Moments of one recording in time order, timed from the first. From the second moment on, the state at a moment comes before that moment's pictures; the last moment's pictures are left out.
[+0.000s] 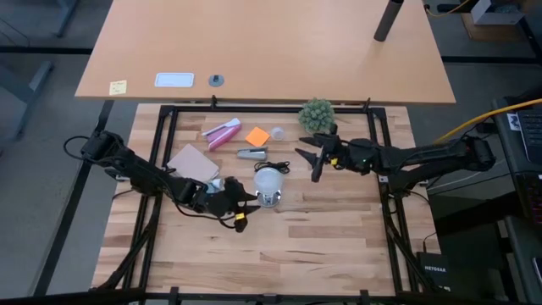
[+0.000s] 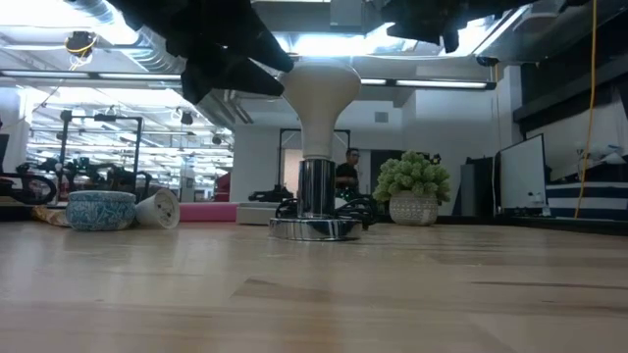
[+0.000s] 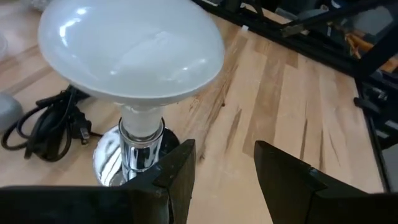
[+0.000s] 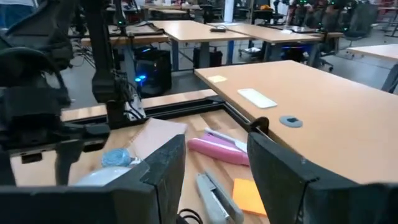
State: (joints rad) left arm -0.39 1.47 0.80 0.12 -0.52 -0.61; right arm 0.04 1.08 0.72 0.26 0.40 0.04
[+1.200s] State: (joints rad) left arm -0.35 1.47 0.80 0.24 -0.49 -0.33; right arm 0.04 1.35 0.72 0.25 0.27 -0.09
